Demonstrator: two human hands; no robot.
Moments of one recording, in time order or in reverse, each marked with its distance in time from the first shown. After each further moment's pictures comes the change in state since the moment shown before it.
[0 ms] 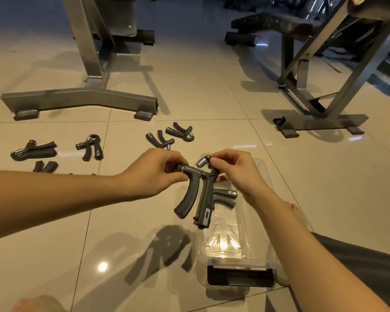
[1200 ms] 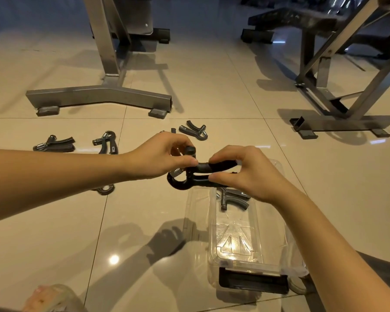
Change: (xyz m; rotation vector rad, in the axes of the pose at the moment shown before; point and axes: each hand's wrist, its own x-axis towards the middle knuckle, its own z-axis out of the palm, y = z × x) left_hand 0.012 0.002 -0.032 -0.139 -0.071 -0.027; right_hand -0.016 -0.035 0.000 -0.584 -0.284 -0.413
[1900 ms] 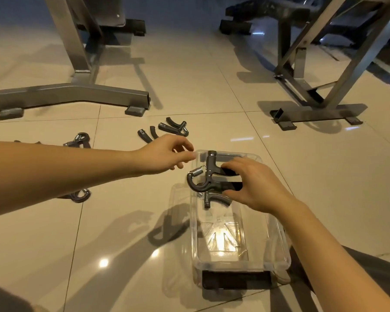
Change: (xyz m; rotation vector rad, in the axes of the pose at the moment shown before) left_hand 0.066 -0.015 0.044 -0.005 -0.113 -0.149; right_hand -0.031 0.074 -0.012 -0.561 -0.030 0.102
